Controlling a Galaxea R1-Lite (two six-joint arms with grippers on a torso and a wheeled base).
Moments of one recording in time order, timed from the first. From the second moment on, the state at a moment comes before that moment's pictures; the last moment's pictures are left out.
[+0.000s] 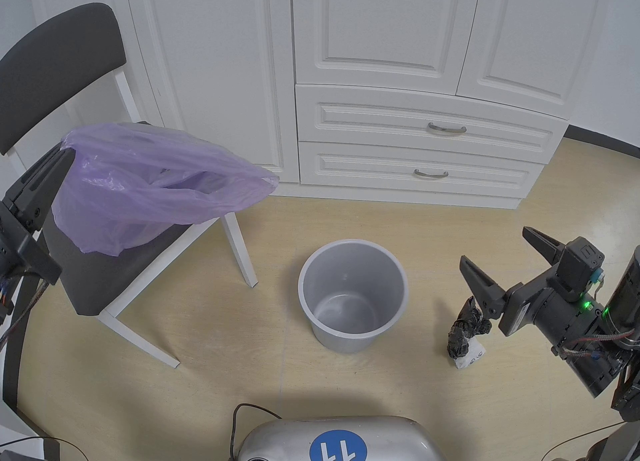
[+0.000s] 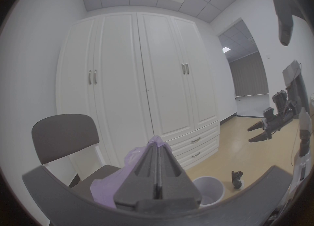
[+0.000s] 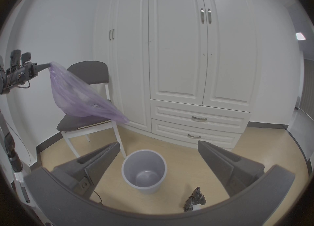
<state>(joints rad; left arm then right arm) -0.44 1.01 -0.40 -0.96 0.04 0.32 0.77 1.42 -0.30 -1.16 -0.48 -0.12</state>
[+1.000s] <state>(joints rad) -0.72 0.91 -0.36 -0.96 0.02 0.35 0.92 1.72 -0.25 -1.55 -0.48 -0.16</state>
